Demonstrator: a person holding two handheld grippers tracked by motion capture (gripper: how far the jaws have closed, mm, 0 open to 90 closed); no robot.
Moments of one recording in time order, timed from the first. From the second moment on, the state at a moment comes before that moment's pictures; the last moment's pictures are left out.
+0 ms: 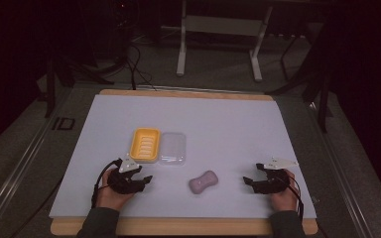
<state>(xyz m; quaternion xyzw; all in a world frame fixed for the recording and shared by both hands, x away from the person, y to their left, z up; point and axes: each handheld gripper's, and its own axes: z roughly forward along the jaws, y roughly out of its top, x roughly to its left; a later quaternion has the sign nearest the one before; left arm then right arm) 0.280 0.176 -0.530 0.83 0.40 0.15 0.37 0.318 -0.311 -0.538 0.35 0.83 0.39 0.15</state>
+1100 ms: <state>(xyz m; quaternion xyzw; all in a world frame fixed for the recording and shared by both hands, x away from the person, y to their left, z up) 0.291 0.168 -0.501 0.86 0.38 0.14 0.30 0.310 -0.310 -0.537 0.34 0.83 0.40 0.19</state>
